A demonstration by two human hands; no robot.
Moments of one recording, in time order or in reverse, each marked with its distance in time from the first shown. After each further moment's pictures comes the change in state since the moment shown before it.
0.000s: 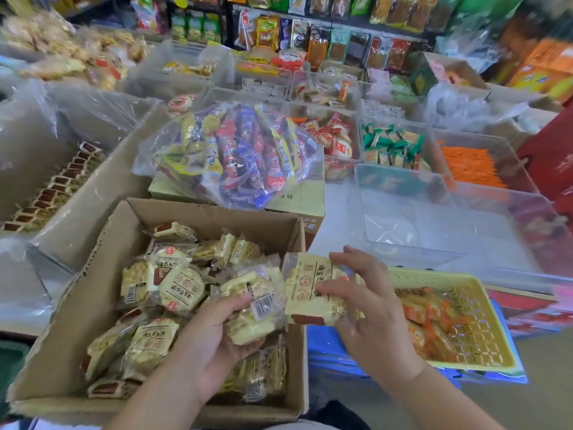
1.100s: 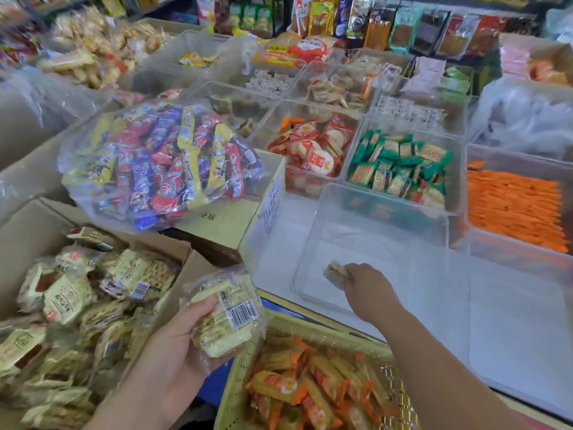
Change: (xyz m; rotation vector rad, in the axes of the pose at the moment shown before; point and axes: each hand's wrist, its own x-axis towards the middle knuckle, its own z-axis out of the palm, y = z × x) left_hand 0.116 -0.080 0.222 -0.202 0.278 0.155; right_hand 0.097 0.376 -0.082 -0.356 -0.722 0.487
